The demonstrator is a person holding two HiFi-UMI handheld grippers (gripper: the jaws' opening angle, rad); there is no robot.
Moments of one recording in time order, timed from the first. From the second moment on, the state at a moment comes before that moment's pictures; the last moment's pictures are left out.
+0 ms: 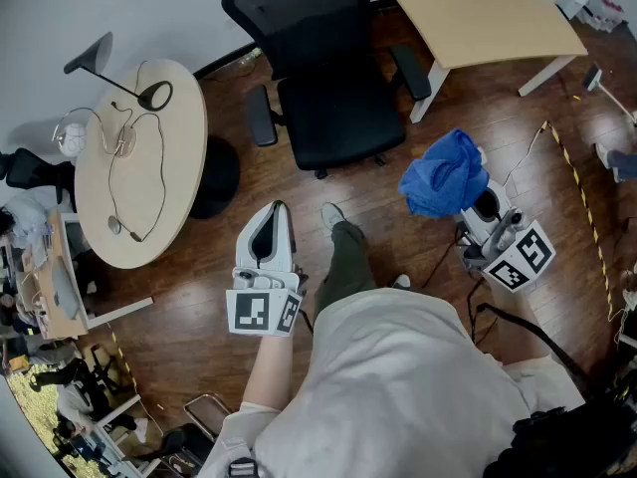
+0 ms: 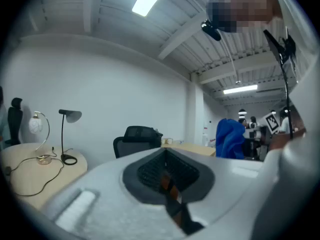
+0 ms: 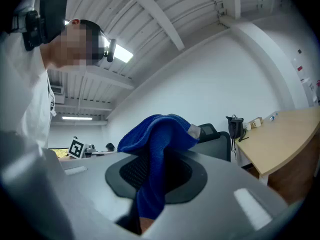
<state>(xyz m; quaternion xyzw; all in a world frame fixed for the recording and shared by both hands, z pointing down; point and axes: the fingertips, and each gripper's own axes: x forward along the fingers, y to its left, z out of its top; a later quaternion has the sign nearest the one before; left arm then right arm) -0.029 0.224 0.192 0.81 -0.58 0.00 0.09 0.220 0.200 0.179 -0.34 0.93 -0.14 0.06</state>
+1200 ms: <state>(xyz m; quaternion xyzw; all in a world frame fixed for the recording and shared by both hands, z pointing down) -0.238 0.012 0.354 0.69 -0.70 0.07 0.18 -0.232 -0.191 0.536 -0.10 0.93 -0.20 -0.30</state>
